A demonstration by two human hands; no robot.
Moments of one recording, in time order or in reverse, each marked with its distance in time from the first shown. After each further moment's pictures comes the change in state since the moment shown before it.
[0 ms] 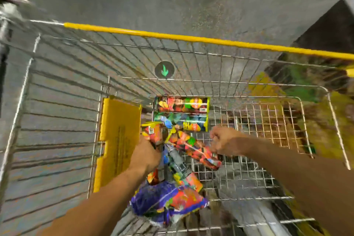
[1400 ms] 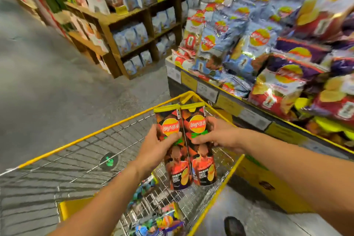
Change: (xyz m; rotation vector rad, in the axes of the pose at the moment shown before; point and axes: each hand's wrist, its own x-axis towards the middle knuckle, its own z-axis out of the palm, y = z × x) left_hand -0.246 0.191 -0.092 -0.494 -0.497 0.931; right_hand -0.331 0.031 -0.019 1.155 0.689 -0.099
